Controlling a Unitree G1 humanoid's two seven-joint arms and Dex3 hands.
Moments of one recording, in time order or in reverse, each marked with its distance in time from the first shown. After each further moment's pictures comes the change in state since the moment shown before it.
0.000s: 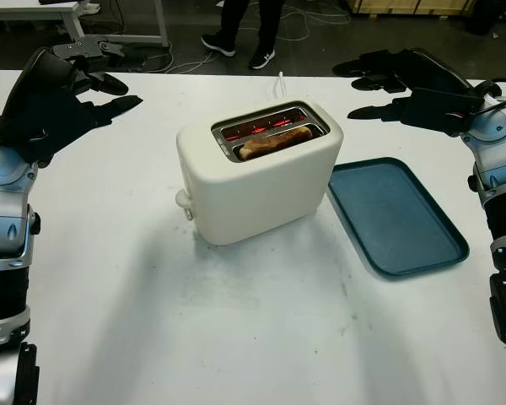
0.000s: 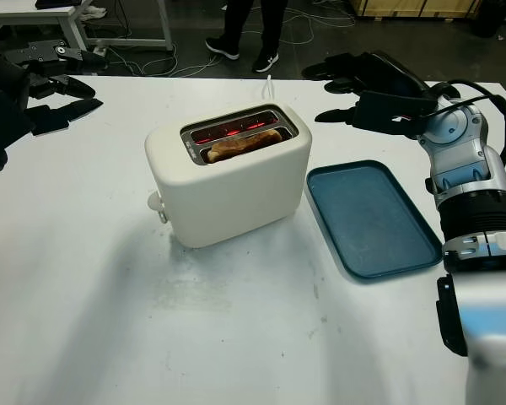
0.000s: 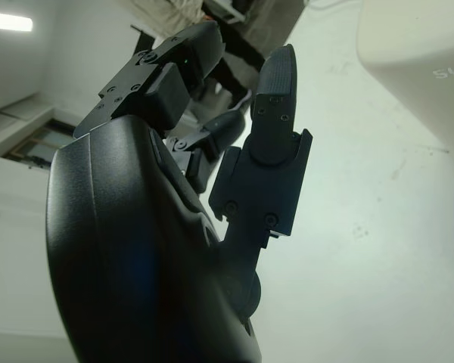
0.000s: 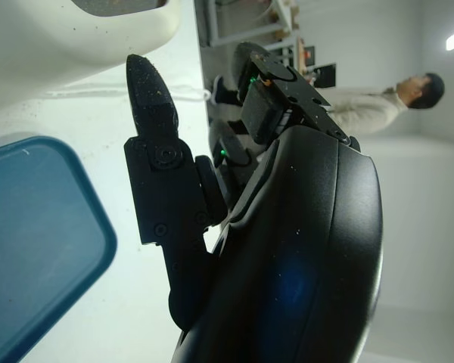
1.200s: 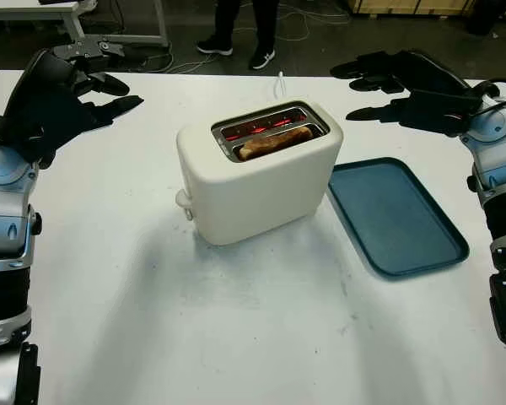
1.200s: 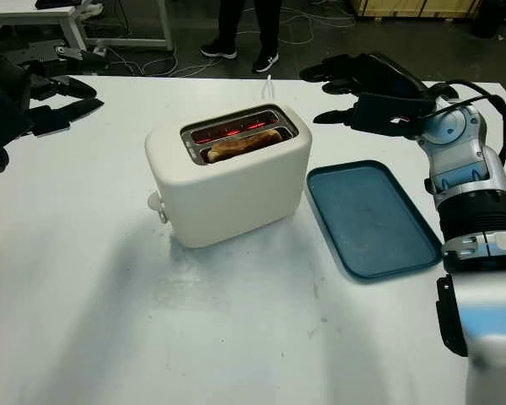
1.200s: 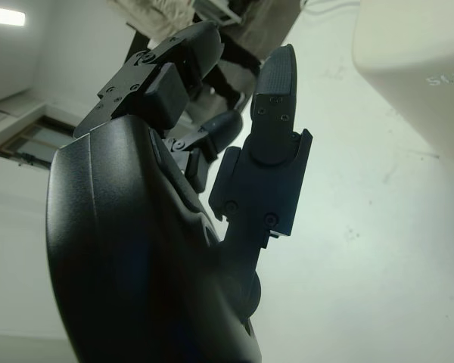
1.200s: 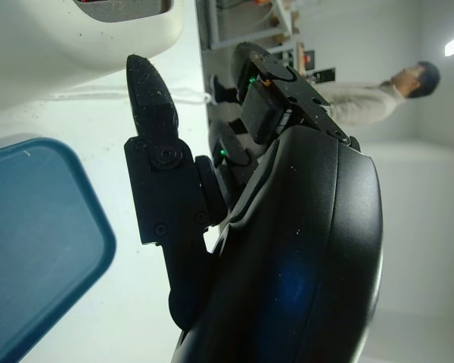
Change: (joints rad) left arm 0.000 -0.003 0.000 -0.006 -0.021 0.016 0.000; right arm 0.000 0.000 0.005 -0.001 0.002 -0.010 0.002
